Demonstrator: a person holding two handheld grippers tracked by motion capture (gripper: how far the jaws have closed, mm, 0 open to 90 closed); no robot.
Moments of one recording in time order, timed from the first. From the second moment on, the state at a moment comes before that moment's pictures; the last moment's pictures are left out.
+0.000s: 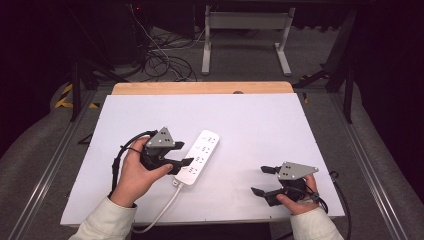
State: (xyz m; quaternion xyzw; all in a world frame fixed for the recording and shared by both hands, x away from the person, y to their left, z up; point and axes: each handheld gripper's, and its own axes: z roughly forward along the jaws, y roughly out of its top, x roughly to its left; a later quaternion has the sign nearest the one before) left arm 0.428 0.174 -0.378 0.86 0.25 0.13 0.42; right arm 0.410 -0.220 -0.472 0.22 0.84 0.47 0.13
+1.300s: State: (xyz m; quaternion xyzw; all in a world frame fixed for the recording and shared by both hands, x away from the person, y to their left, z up) left arm 0.380 0.271 -0.433 0.80 0.26 0.17 0.52; right arm 0.409 -0.219 -0.471 0.21 0.84 0.48 0.13
